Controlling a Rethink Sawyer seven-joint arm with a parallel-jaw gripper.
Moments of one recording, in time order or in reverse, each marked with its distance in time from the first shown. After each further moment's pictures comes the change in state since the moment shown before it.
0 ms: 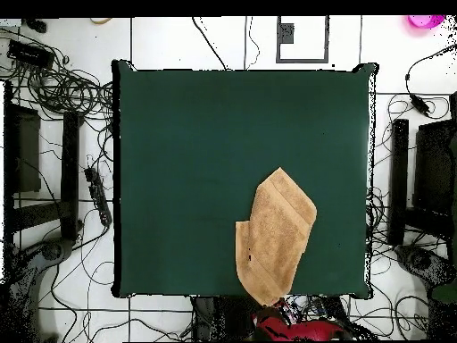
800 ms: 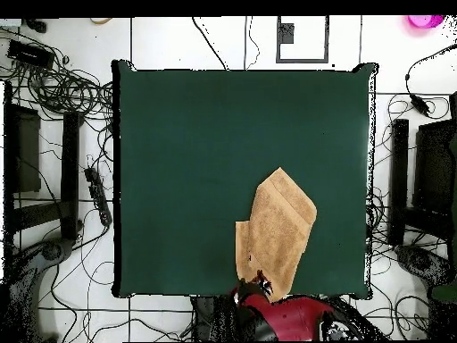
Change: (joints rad) arm -0.035 -0.084 0.218 0.013 0.066 0.020 0.000
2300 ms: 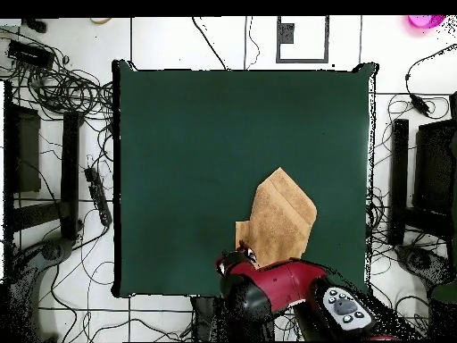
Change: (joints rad) arm -0.080 -0.006 0.245 -0.076 0.021 0.103 0.000
